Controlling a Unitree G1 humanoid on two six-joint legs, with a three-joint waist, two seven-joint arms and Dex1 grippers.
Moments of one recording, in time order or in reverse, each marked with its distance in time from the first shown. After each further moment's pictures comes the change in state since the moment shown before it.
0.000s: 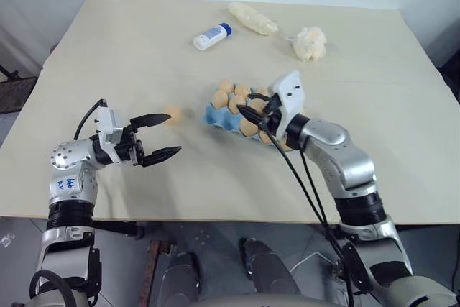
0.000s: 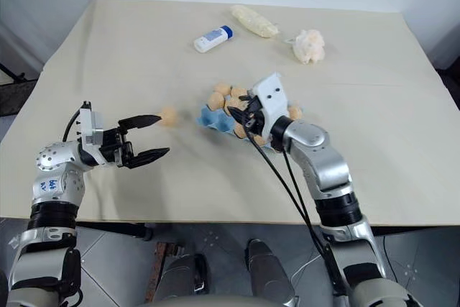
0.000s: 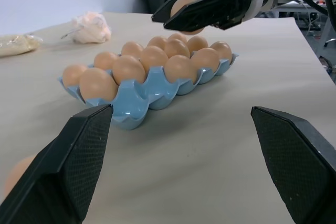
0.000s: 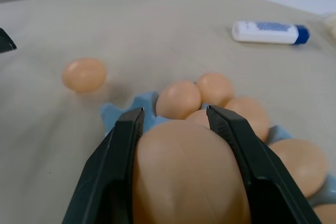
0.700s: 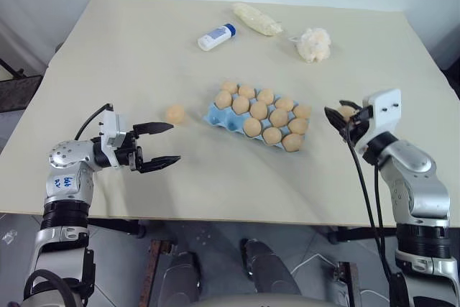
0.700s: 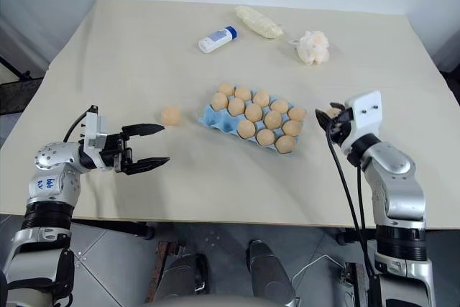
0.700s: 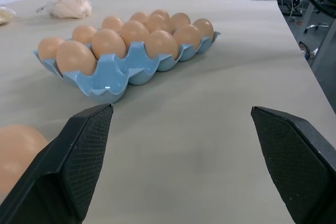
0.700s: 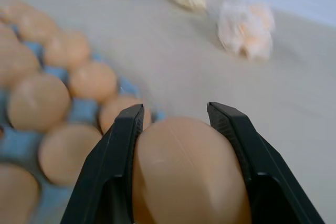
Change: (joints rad) left arm -0.007 0.046 -0.056 0.004 0.020 0.051 -0.062; right arm 0.263 -0.258 -0.355 -0.093 0.042 -0.100 -0.017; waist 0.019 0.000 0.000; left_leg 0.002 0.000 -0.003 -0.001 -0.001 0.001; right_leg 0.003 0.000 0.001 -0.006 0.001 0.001
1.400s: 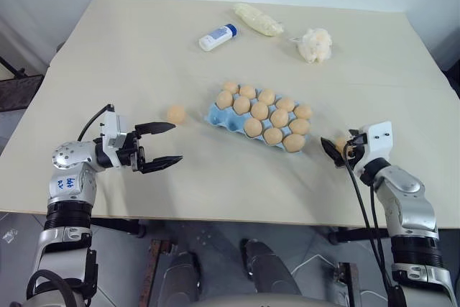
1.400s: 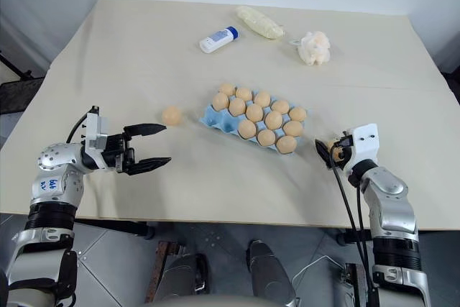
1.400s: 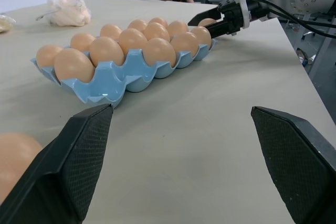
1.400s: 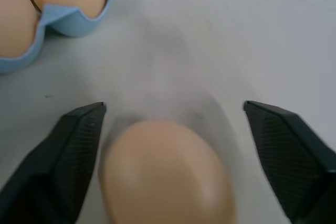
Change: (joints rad) left arm 0.003 -0.018 0.002 -0.003 -0.016 -0.010 -0.006; right arm 0.135 0.032 -0.036 0.261 -0.056 -0.134 -0.018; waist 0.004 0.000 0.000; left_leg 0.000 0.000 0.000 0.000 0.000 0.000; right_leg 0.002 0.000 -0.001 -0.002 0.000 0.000
